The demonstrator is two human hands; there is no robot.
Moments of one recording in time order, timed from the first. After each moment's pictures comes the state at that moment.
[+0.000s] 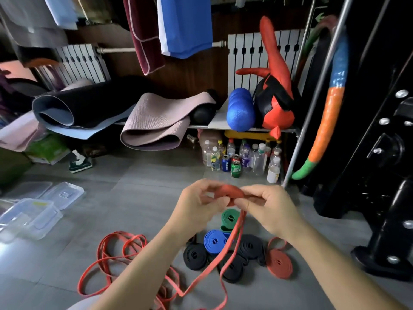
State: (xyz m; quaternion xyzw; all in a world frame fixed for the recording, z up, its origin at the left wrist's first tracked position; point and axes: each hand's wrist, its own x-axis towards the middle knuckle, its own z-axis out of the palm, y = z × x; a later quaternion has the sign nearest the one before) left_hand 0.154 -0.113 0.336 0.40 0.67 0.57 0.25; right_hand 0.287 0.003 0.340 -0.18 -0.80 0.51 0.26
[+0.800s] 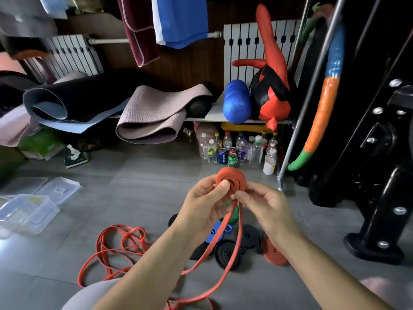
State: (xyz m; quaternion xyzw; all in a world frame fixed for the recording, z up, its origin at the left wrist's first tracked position) left_hand 0.179 -0.113 0.328 0.23 0.44 0.73 0.48; right_hand 0.291 -0.021 0.313 -0.18 -0.65 0.65 0.35
